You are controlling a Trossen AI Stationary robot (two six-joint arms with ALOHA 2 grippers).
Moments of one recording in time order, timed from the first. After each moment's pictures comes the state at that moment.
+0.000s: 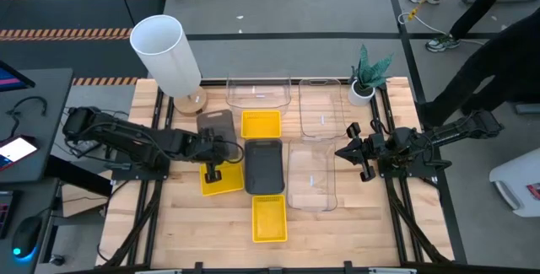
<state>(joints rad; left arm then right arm) -0.16 1.24 0.80 -0.69 -0.32 -0.28 0.19 0.47 0.01 0.72 0.04 0.03</state>
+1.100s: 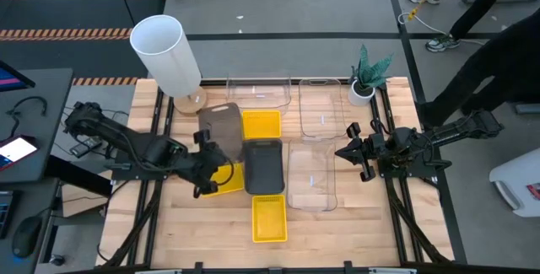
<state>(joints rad) -0.44 1.24 1.15 -0.92 -0.56 -0.40 0.19 0.47 0.01 0.72 0.04 0.03</state>
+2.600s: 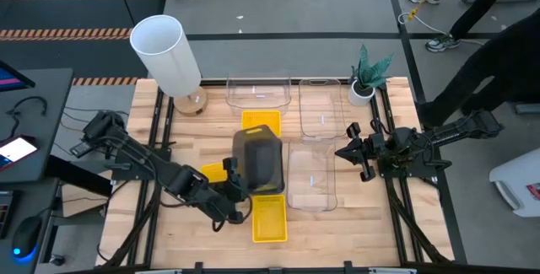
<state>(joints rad) -0.56 1.53 1.21 -0.44 -0.70 -0.28 0.19 0.47 0.01 0.72 0.04 0.03</state>
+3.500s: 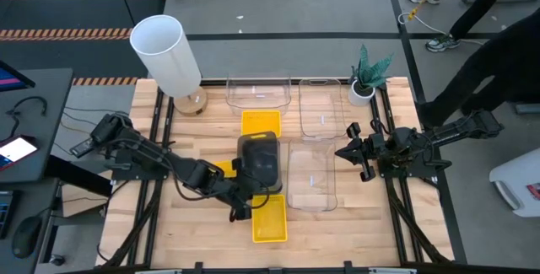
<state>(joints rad) -0.45 1.60 1.21 -0.46 -0.42 -0.38 0.19 0.47 0.01 0.72 0.04 0.03</state>
